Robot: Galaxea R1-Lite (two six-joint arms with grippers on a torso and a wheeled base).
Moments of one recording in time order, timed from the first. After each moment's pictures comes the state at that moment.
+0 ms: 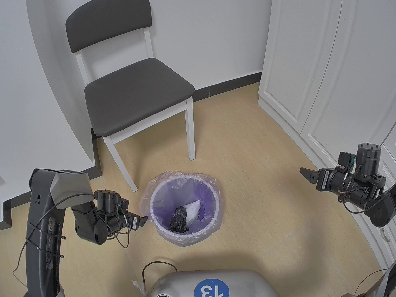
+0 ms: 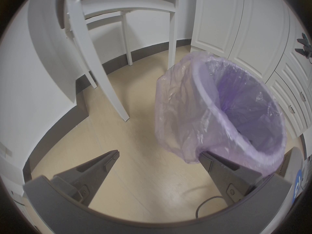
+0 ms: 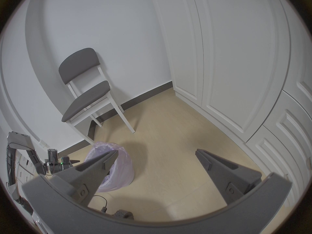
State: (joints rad) left arm -0.13 2.58 -0.89 -1.02 -0.08 0.20; right arm 0.17 1.75 -0.46 -0.93 0.02 0.24
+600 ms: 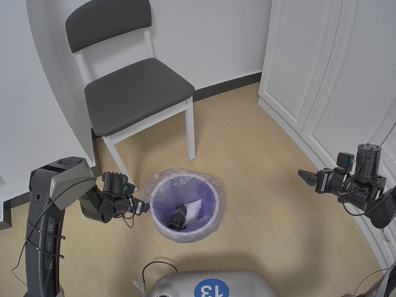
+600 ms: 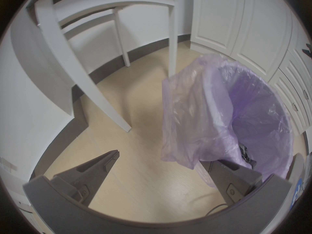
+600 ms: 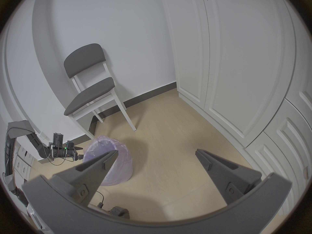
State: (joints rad) left arm -0.12 2.57 -1.13 -0.75 -0.06 0.24; right arm 0.18 1.73 -0.45 -0.93 0.02 0.18
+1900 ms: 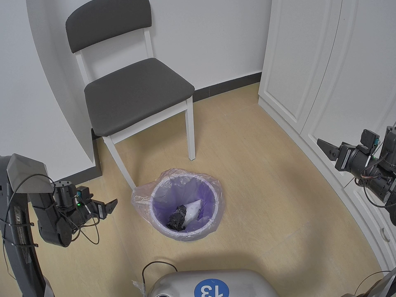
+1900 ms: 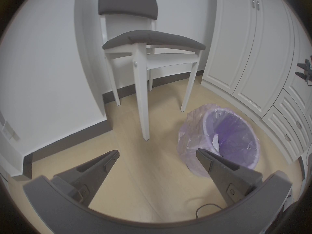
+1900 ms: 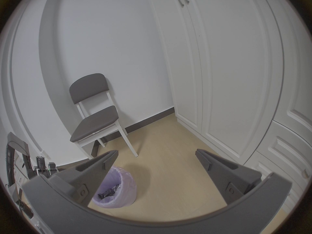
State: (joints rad) left arm 0.06 2.34 -0.51 -1.39 -0.22 0.12; right arm 0.17 1.50 -0.46 -0.92 -0.02 0.22
